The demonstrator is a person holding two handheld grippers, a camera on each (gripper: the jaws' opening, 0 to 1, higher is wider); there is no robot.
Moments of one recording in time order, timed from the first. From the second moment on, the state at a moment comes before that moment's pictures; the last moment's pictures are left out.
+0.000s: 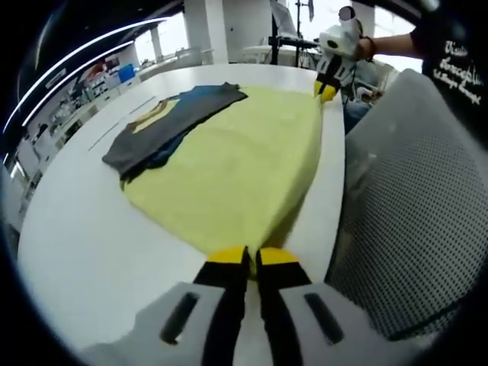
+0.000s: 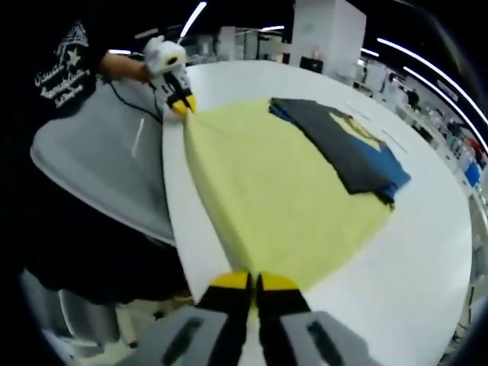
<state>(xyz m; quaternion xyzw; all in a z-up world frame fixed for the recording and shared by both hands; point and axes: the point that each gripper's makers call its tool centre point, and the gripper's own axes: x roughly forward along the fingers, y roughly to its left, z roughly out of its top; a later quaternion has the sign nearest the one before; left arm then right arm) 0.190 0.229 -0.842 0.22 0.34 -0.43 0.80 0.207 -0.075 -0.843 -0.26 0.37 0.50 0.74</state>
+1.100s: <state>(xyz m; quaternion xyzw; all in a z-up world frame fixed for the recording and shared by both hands) 0.168 0.225 -0.773 0.21 0.35 -0.44 0.80 0.187 -0.076 -0.779 -0.25 0.35 0.46 0.77</state>
